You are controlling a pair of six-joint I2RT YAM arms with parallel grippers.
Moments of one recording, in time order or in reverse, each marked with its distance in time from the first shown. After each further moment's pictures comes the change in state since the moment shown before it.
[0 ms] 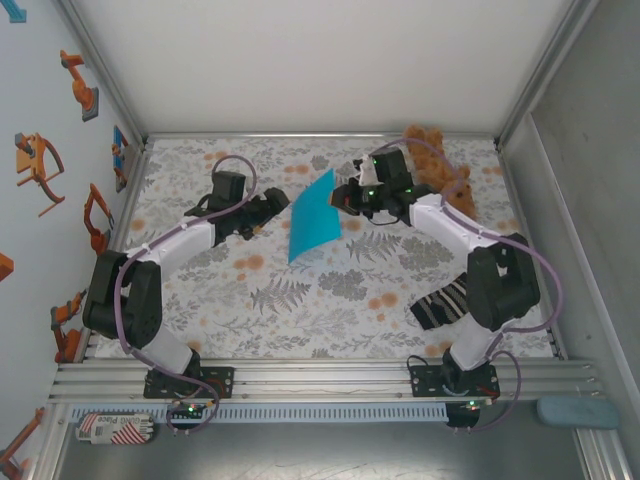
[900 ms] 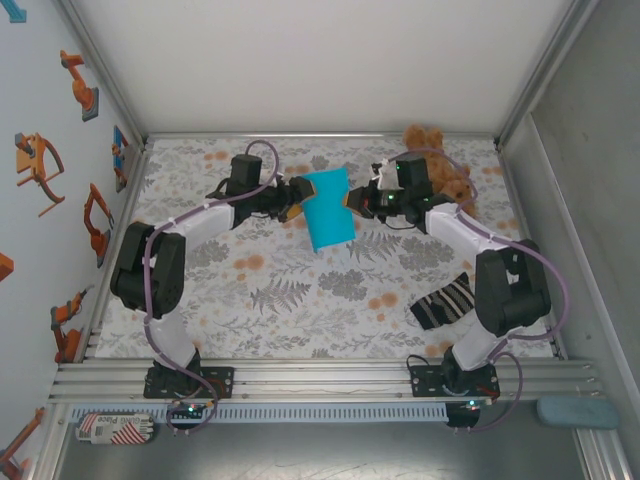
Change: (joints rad) left arm -0.036 0.241 0.197 0.144 0.412 -0.021; right arm -0.102 -0.031 -0.153 0.177 -0.176 0.076
